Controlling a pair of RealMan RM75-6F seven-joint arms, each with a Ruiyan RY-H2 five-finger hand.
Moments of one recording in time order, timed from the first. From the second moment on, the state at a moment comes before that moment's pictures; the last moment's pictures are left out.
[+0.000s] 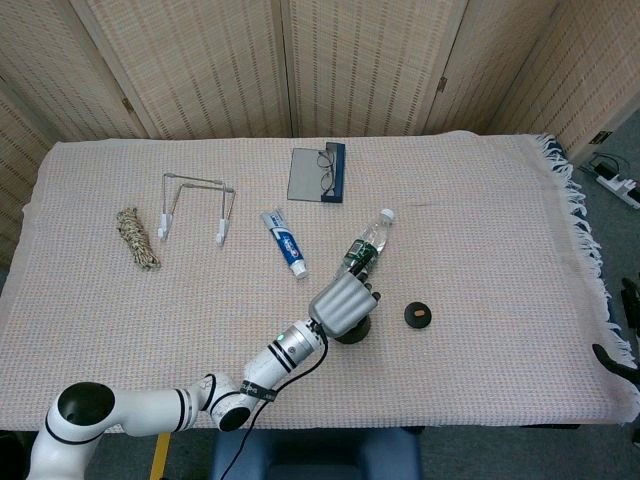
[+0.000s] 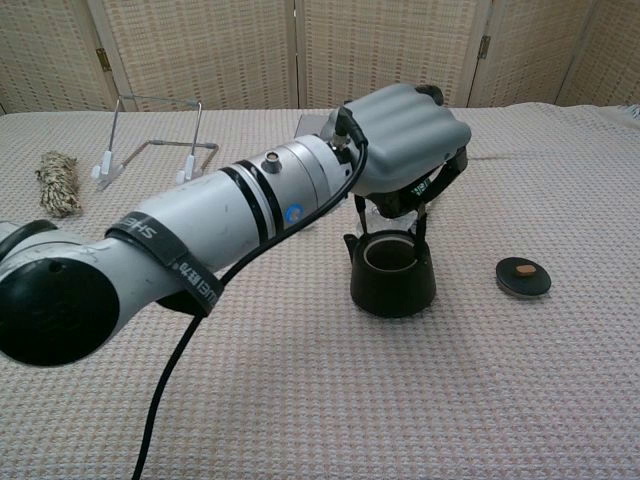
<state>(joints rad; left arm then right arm) -1.09 -1.90 -0.30 -1.28 1.32 0.92 0.79 0.00 -1.06 0.11 -1.55 -1.39 1.51 0.08</state>
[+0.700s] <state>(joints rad) -1.06 -1.83 -0.25 -1.58 0.96 1.03 1.17 -0.01 -1.05 0.11 -1.56 -1.40 1.52 0.08</state>
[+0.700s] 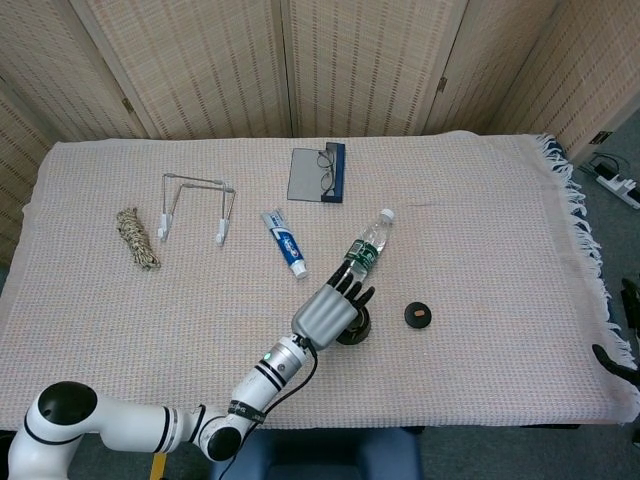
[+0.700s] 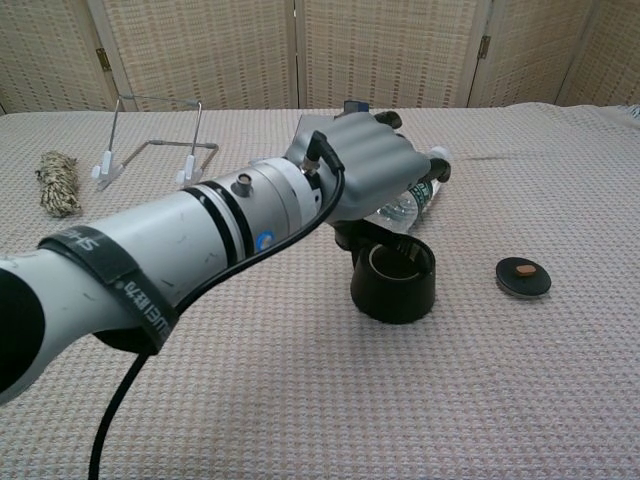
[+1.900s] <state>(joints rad) -0.74 -1.39 -0.17 -1.72 1.03 1.24 0.51 0.11 -1.03 0.09 -1.58 -1.57 1.45 0.05</state>
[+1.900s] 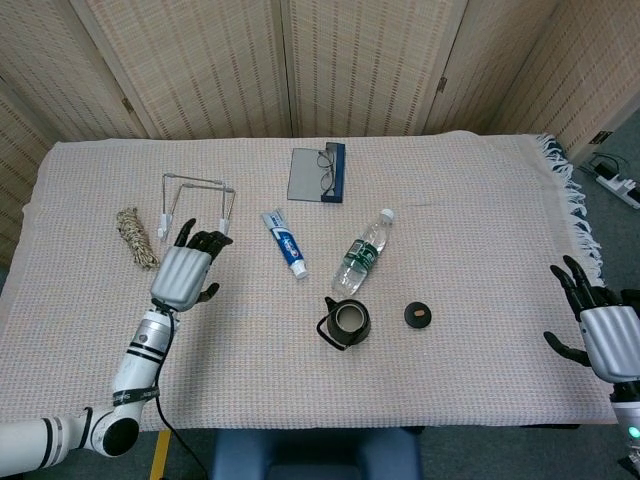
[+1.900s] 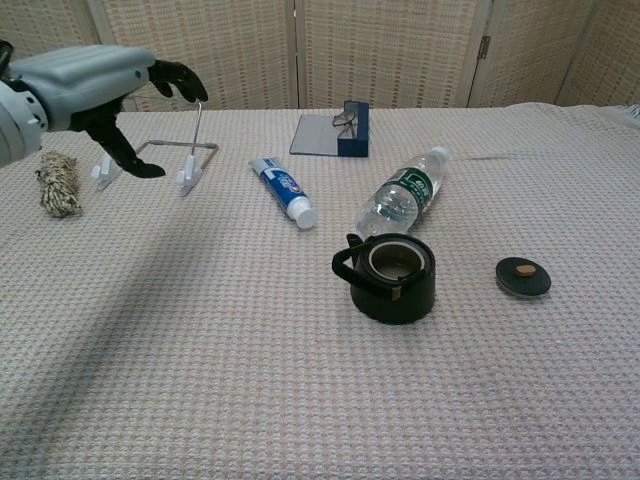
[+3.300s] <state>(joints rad) -0.31 -1.15 -0.02 -1.71 1.32 1.42 0.19 0.52 -1.29 0.09 -1.56 -1.34 0.86 -0.42</state>
